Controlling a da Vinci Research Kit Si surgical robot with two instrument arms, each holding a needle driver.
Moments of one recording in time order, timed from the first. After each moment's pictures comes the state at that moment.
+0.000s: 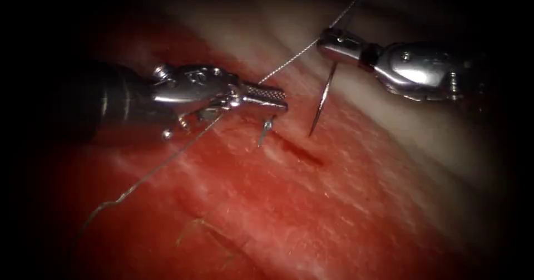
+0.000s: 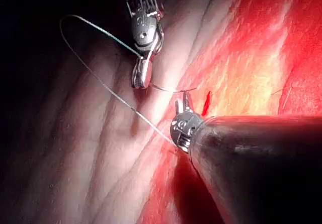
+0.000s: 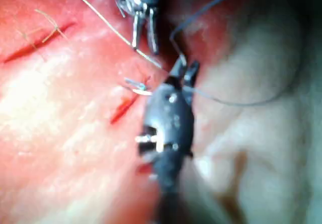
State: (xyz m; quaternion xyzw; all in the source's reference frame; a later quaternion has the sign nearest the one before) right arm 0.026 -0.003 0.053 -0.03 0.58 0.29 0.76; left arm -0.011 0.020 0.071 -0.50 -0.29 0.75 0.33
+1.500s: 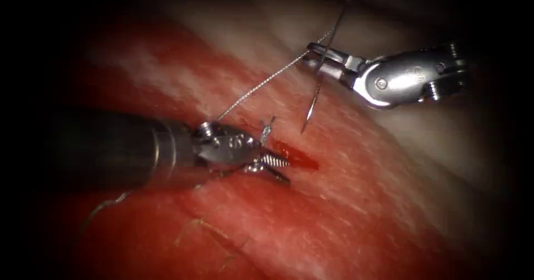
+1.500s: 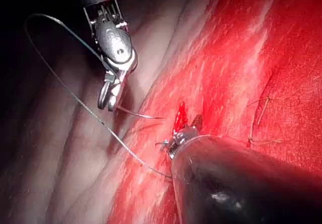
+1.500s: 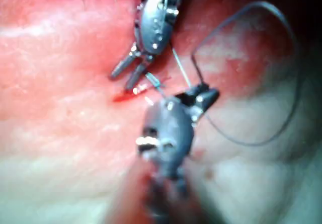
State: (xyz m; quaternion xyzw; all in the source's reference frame) right arm 0.027 -0.005 0.054 -0.14 0.58 0.17 0.79; left arm -0.014 0.013 0.077 -0.37 -0.30 0.85 0.23
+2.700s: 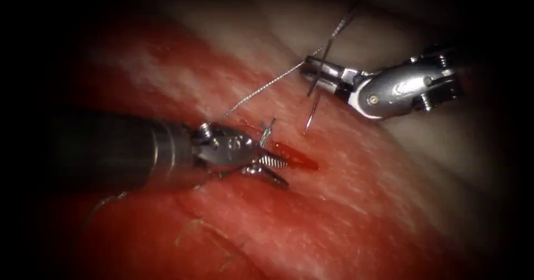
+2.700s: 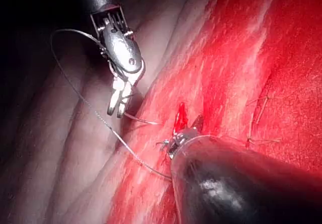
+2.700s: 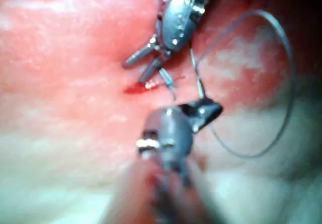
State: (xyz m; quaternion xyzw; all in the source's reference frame) right arm 0.027 -0.008 0.057 -0.19 0.56 0.09 0.80; left arm -0.014 0.013 0.077 -0.37 -0.30 0.85 0.23
